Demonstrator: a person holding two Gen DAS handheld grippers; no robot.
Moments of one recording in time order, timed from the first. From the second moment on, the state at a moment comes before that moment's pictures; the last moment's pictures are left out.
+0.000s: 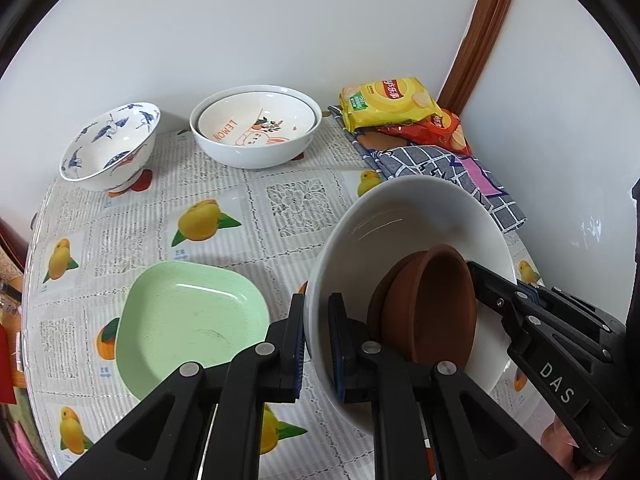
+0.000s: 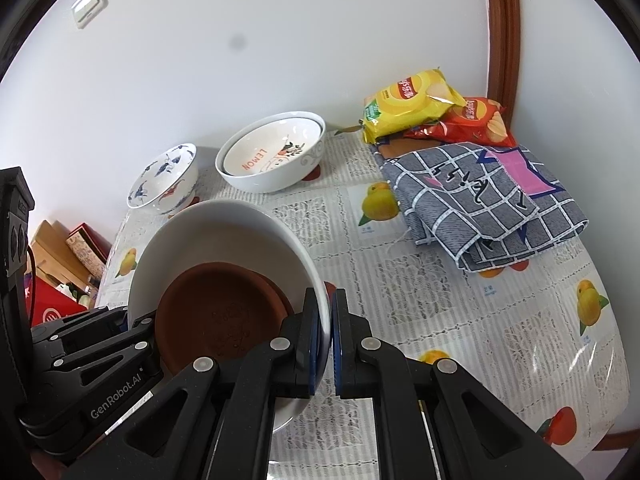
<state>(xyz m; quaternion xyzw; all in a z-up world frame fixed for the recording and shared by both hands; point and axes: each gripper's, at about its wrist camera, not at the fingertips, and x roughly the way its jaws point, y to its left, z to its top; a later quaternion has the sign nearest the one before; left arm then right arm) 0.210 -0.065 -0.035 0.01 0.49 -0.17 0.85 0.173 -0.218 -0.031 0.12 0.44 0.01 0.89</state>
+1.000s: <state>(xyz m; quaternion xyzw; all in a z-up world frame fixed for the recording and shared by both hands) 0.215 -0.021 -0.034 0.00 0.49 -0.15 0.86 0.186 -0.176 -0.031 0.11 0.44 0.04 0.89</state>
